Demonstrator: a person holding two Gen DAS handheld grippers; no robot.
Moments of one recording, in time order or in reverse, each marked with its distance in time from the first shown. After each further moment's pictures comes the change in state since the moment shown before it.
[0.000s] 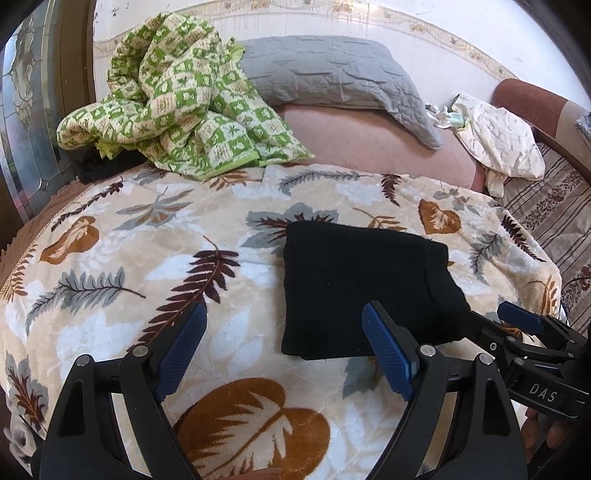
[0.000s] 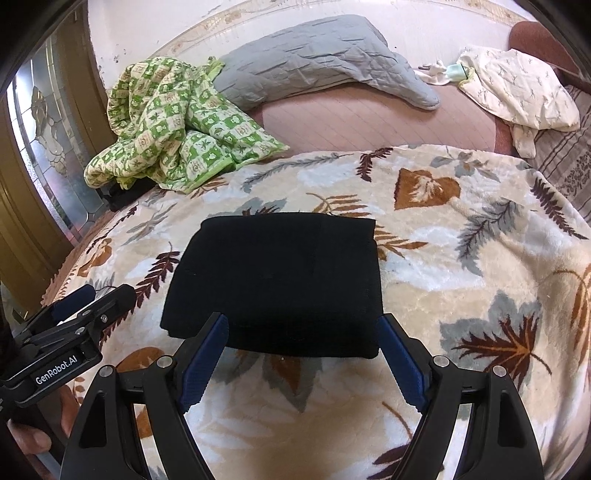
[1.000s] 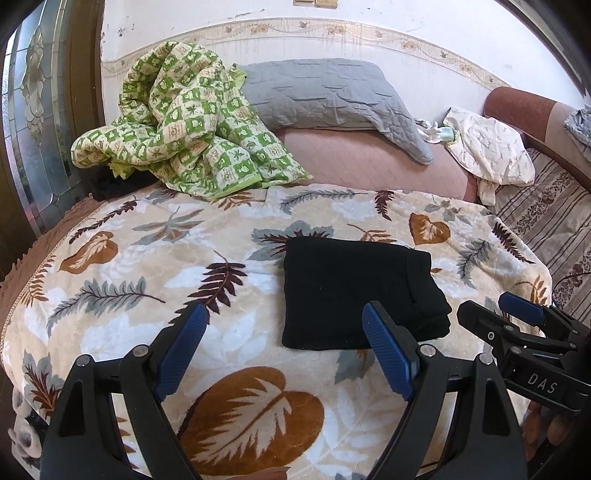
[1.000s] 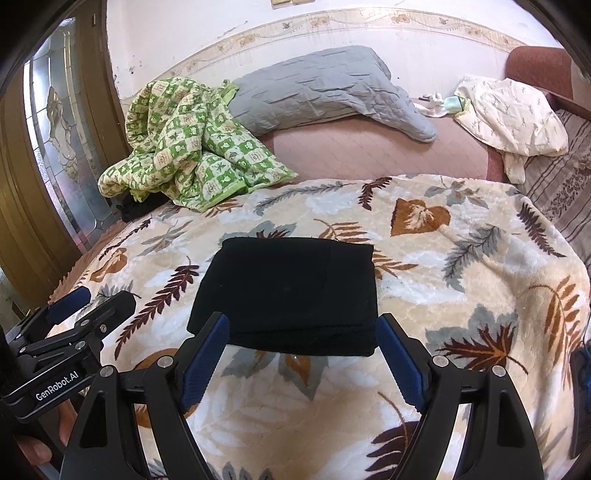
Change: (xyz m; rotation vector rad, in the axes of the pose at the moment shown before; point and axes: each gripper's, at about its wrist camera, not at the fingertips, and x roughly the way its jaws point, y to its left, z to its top) left arm -0.040 -0.004 -0.005 0.012 -0.064 0.017; right arm -0.043 0.014 -0.003 -0.025 -0.076 -0.007
